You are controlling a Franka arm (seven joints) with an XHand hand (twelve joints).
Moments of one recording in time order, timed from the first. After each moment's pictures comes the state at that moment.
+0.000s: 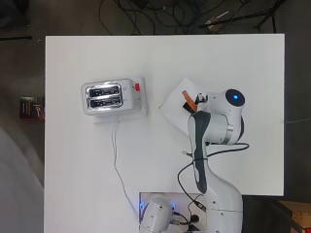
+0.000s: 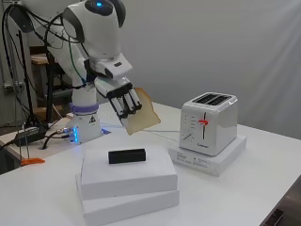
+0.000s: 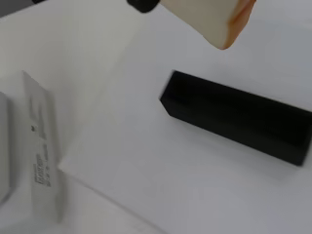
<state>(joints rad) 1.29 -0.55 -1.53 -1.92 -0.33 1.50 -0.80</state>
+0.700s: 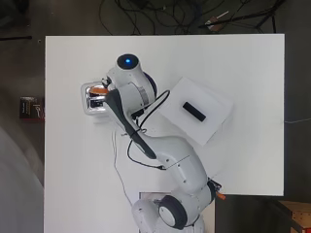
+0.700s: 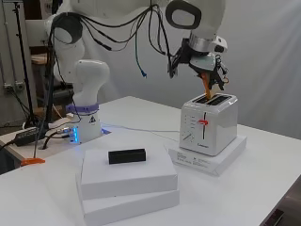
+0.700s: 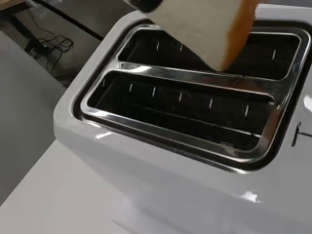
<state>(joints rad) 2.14 -0.66 -1.64 -1.66 -0.33 1.46 -0.94</state>
